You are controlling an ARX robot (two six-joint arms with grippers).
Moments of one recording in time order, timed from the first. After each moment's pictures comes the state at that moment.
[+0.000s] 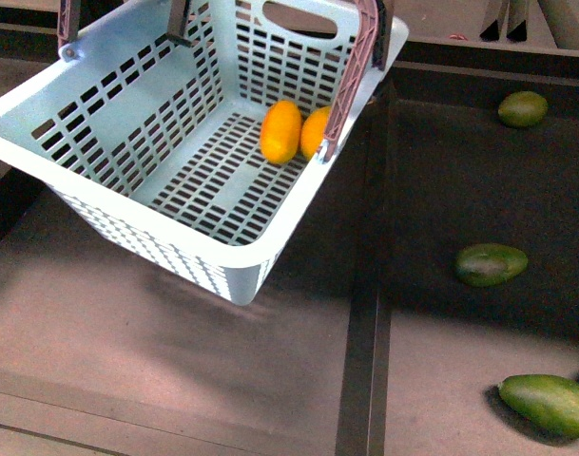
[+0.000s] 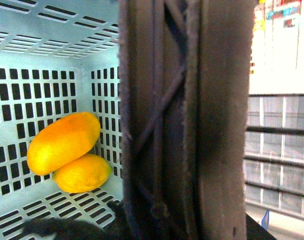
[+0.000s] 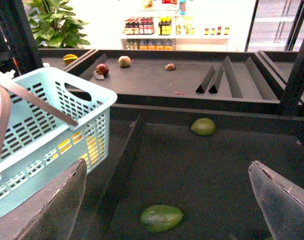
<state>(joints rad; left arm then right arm) -0.41 2.11 1.53 0.09 -0.28 -1.47 0.00 0.00 0.02 0.00 0.00 0.00</state>
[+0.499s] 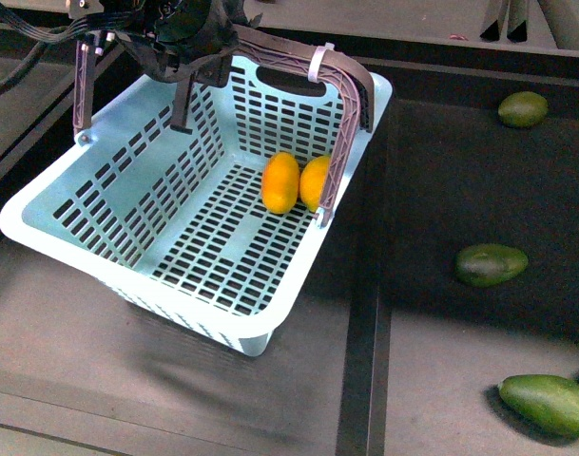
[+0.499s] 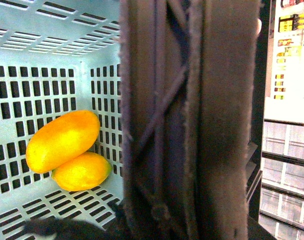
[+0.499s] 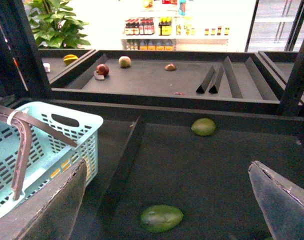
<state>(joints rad) -0.40 2.17 1.37 0.20 -0.27 -1.56 0.00 0.00 0.02 0.00 0.00 0.00</state>
